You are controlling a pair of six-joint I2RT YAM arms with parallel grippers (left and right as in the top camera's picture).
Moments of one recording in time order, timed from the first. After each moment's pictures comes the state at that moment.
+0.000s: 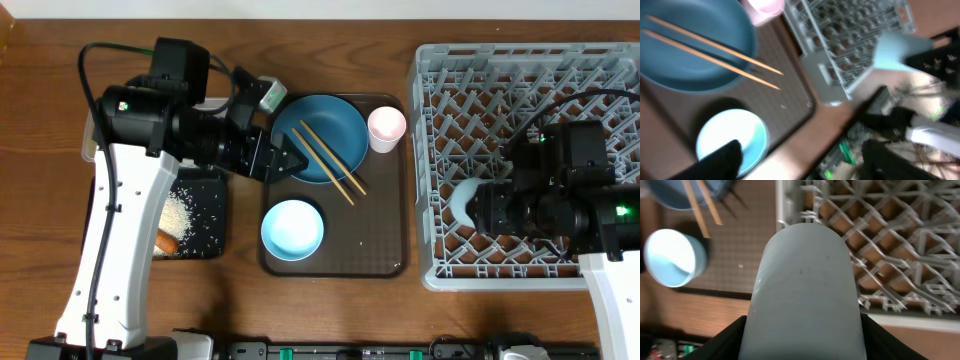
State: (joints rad) left arm -0.14 1.52 1.68 -1.41 0.72 0.19; right arm 0.09 1.17 1.32 -1.40 -0.16 0.16
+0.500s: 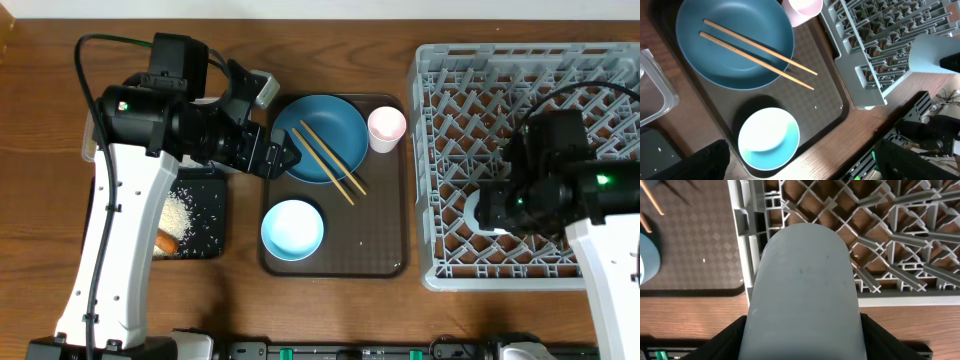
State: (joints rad) left arm -0.14 1.52 1.68 -1.38 0.57 0.18; right arm 0.09 1.27 1.32 -1.44 -0.05 0.18
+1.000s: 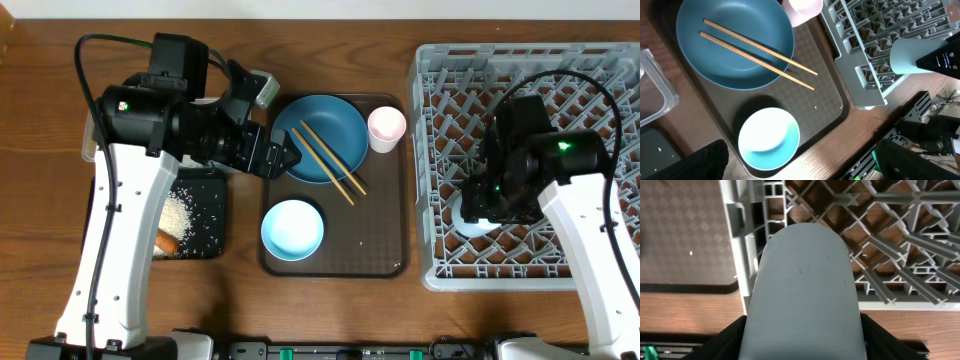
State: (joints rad) left arm -0.14 1.52 1.68 -1.38 0.57 0.18; right arm 0.15 1.42 1.32 -1.42 -0.03 0.18
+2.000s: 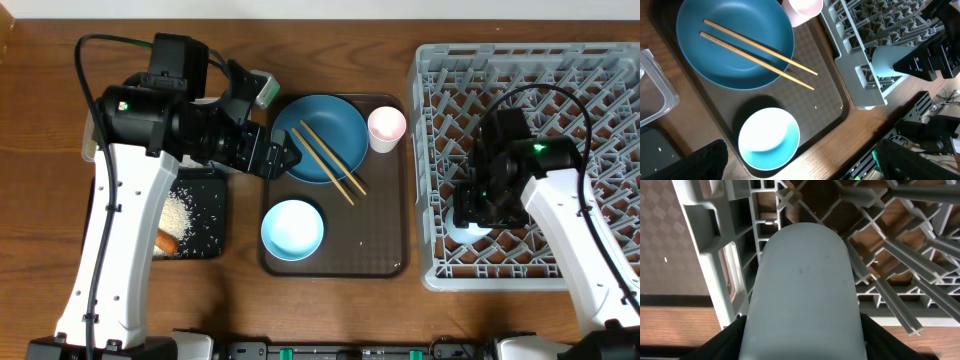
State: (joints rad) left arm -0.14 1.52 1.68 -1.38 0.57 0.18; right arm 0.15 1.46 1.17 -1.28 -0.03 0.18
